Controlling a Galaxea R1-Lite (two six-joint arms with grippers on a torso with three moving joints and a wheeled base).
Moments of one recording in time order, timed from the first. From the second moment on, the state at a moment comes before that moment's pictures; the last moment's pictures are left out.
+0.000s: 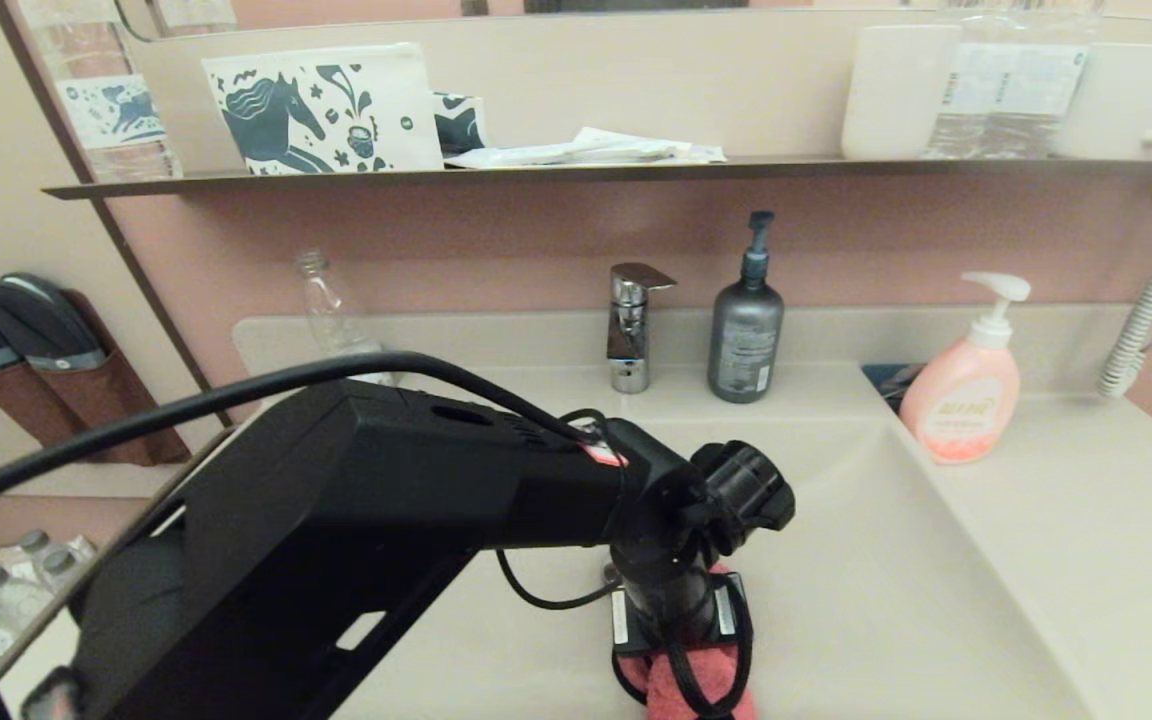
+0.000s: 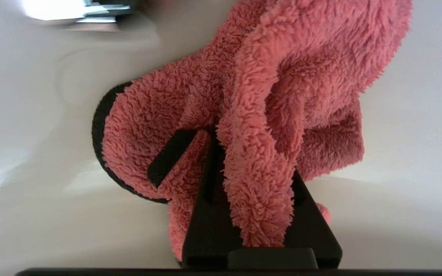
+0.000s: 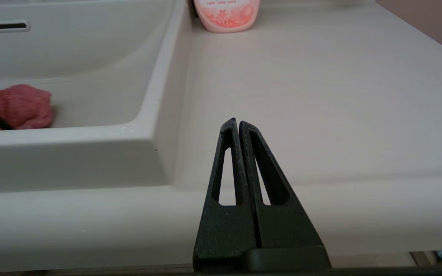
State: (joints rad) left arm -0.92 2.35 -1.72 0.70 0.08 -0.88; right arm 0.00 0.00 0.00 0.00 -0.03 0.02
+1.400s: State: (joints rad) left arm -0.58 2.13 -1.33 0.63 0.24 -0.39; right arm 0.00 0.00 0.00 0.00 -0.03 0.02
